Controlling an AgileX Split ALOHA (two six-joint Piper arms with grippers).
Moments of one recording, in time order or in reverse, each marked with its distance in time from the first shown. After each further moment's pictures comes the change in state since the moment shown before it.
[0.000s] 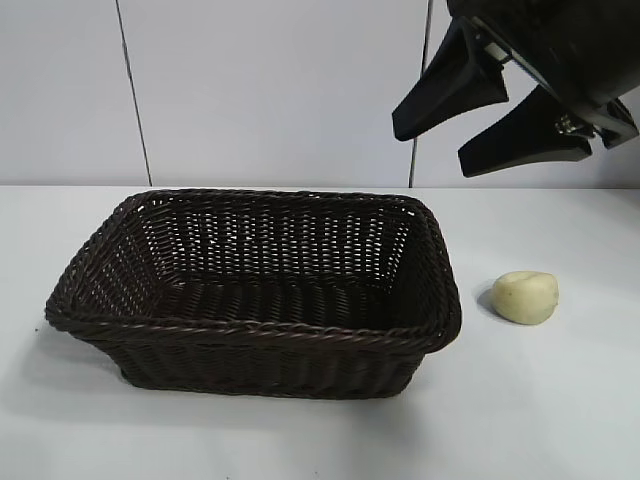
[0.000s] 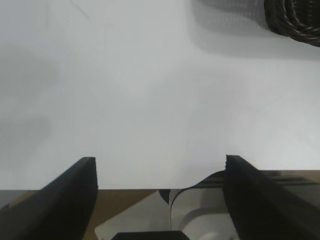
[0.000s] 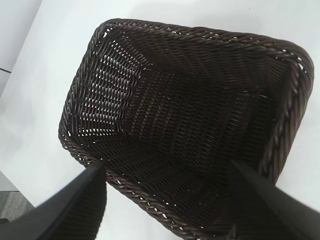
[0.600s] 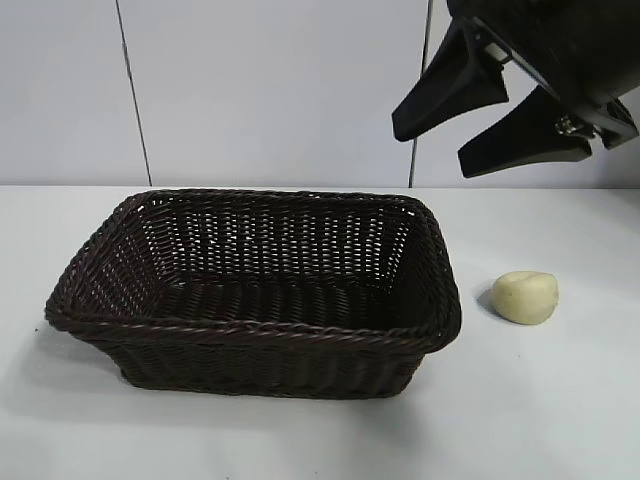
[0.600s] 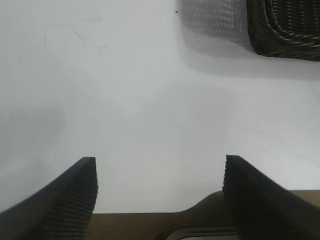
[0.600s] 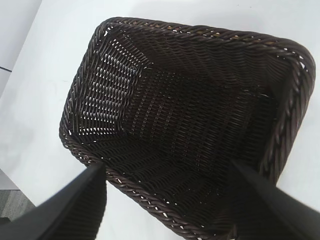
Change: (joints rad) left arm 0.000 -0.199 0.101 -0.026 -0.029 0.000; right arm 0.000 0.000 0.000 0.000 0.001 0.000
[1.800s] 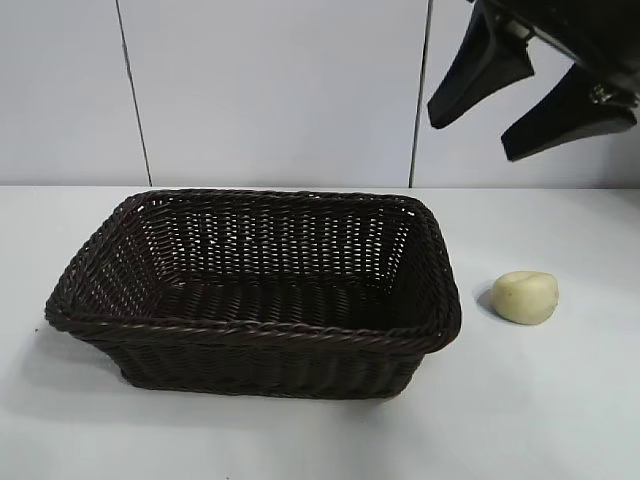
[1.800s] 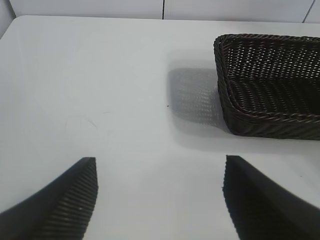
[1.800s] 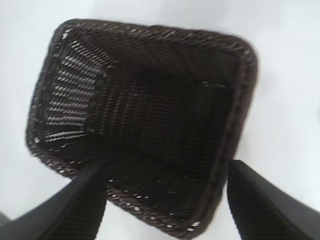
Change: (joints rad) left arm 0.000 -0.469 0.000 0.000 0.024 0.000; right arm 0.000 0.023 -0.186 -0.493 0.124 0.482
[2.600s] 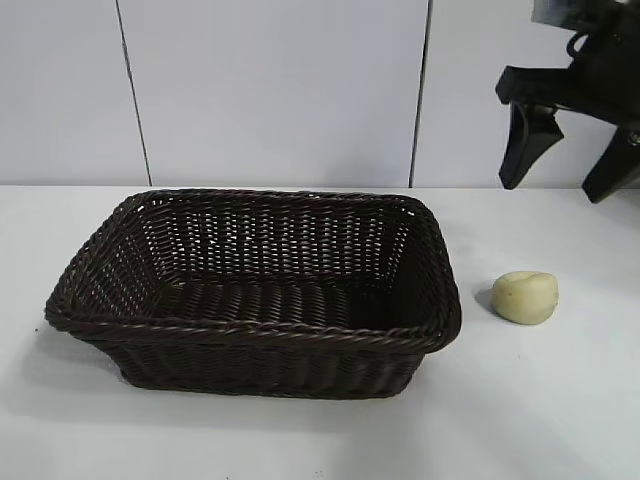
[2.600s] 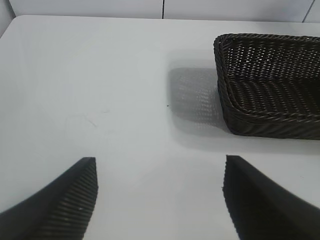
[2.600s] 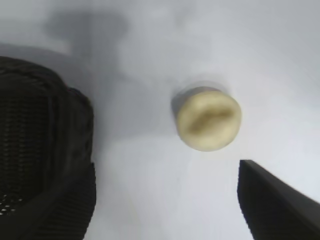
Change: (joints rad) left arm 0.000 0.000 0.000 0.000 0.001 0.000; right arm -0.190 0.326 -0.166 -0.199 0.086 0.063
